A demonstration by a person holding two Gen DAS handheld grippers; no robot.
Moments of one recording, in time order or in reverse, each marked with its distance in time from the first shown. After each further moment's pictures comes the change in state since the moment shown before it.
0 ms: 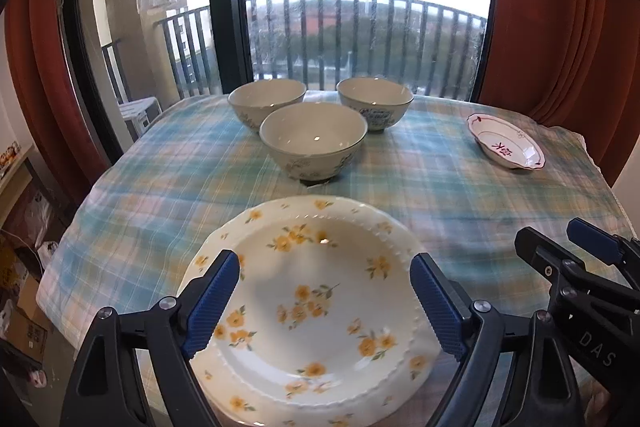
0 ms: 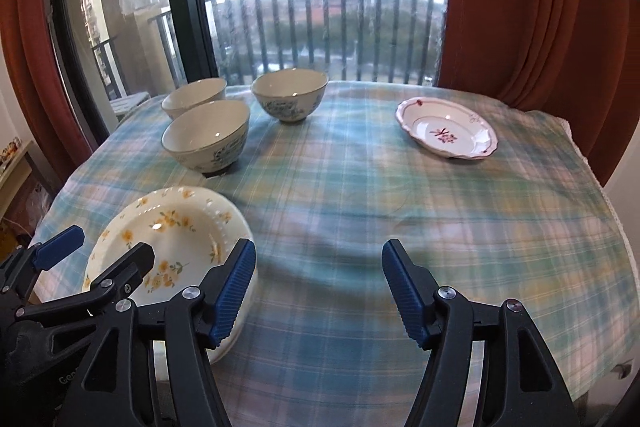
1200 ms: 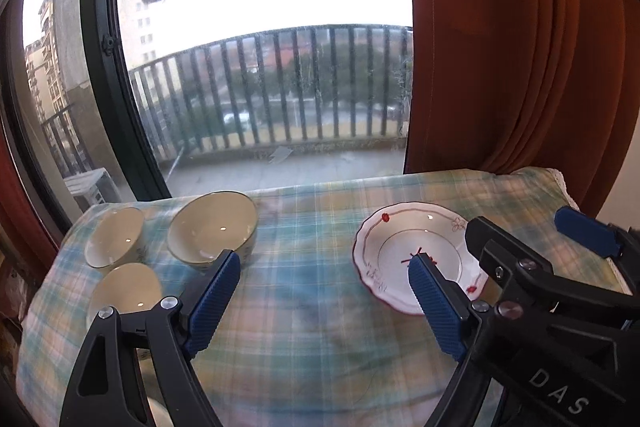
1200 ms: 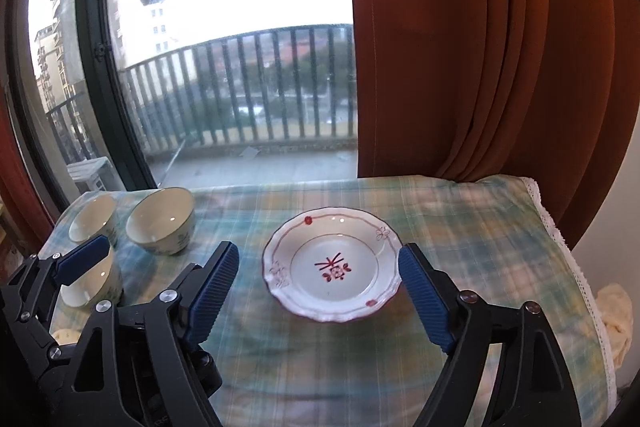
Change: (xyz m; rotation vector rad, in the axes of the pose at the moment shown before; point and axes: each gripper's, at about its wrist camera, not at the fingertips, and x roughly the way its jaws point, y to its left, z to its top) left arm 0.094 -0.199 0.146 0.123 -0.110 -0.063; right arm 0.064 -0.179 0.141 0.107 -0.129 -0.056
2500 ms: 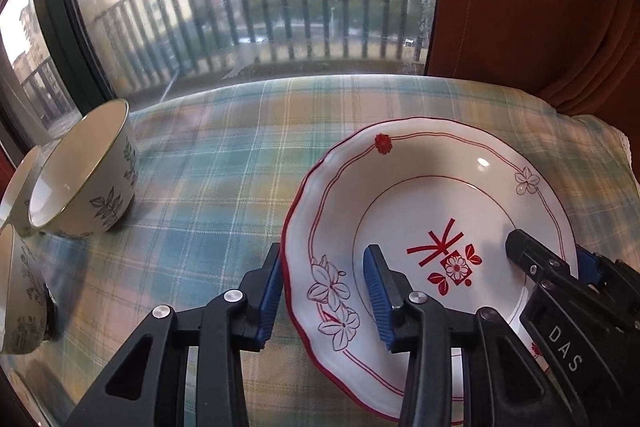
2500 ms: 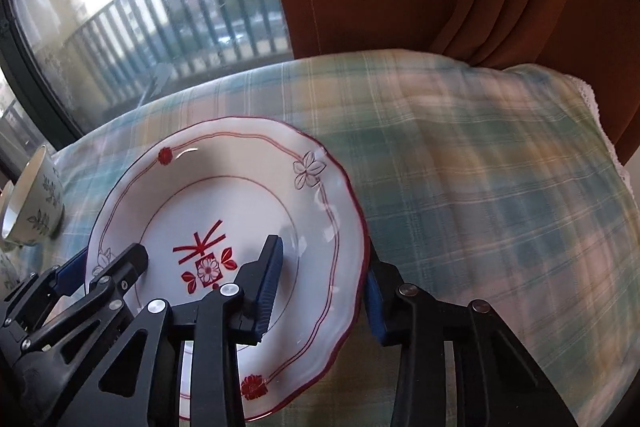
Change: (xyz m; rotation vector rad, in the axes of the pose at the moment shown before) left arm 0.159 -0.054 -0.024 -0.038 0.284 0.036; right arm 0.185 -0.084 -0.037 0.073 0.305 -0.041
